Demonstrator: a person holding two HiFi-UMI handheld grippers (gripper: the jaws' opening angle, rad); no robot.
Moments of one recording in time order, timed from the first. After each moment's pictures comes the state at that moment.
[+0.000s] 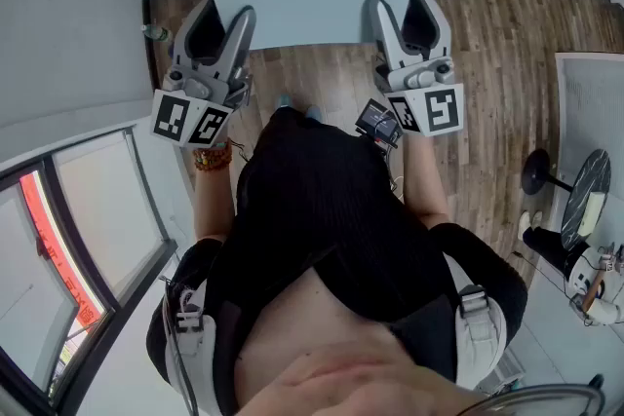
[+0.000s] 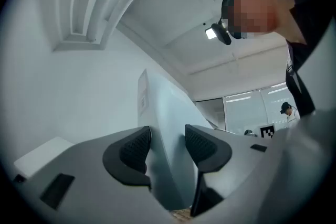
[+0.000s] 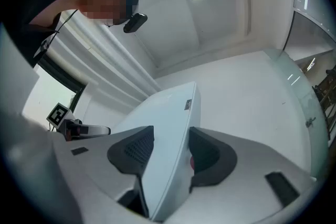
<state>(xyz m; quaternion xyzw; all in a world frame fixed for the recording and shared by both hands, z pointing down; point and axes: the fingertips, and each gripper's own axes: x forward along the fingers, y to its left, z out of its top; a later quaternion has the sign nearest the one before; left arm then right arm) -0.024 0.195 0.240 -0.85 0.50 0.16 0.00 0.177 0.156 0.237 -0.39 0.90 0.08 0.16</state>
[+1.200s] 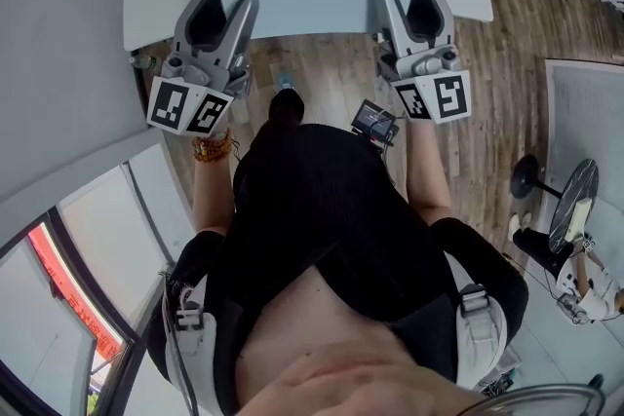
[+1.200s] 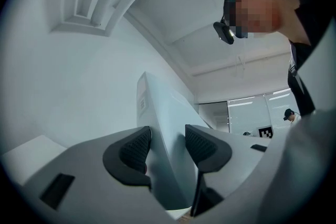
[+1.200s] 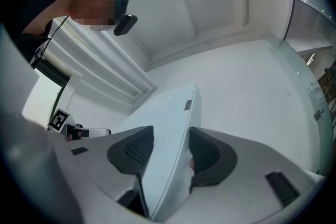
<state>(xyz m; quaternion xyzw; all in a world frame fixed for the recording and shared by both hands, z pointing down) -0.085 -0.045 0.247 -0.86 0.48 0.18 -0.02 0.120 -0.076 0.239 -0.41 0.90 0.06 0.15</state>
